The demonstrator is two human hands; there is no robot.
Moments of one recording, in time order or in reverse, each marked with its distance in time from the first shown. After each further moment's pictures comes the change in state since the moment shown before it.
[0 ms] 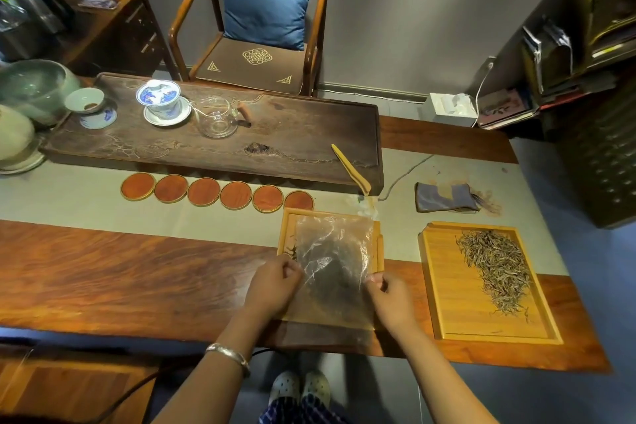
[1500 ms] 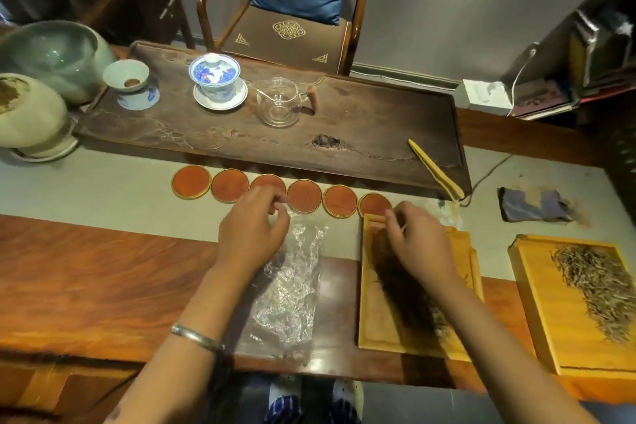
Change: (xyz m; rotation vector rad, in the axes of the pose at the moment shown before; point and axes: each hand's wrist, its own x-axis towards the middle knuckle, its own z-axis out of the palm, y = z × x) left_hand 0.066 -0.059 -0.179 0.207 0.395 0.357; right_hand 0.060 -0.152 0.099 -0.566 0.177 -0.398
